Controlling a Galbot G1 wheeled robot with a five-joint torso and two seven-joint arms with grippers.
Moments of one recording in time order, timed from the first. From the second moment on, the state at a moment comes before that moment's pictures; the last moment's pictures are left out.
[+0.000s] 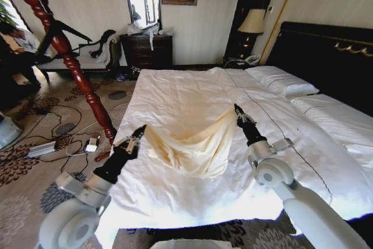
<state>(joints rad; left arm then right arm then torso) 1.62 -1.13 -0.67 -2.51 -0.87 0.14 0.12 -1.17 0.79 0.41 2.11 1.09 0.22 0.18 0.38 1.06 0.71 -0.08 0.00</state>
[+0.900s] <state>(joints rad) 1.59 -1.01 -0.79 -2.50 -1.10 0.25 0.06 -1.12 0.76 0.43 2.14 1.11 0.22 0.18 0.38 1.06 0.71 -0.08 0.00</state>
